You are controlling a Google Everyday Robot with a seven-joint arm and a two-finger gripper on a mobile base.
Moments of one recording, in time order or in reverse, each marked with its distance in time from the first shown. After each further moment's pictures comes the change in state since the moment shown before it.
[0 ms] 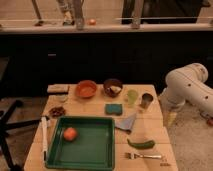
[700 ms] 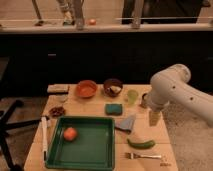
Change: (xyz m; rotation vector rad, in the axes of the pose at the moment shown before) arm -0.084 -0.003 0.003 0.042 -0.033 -0.089
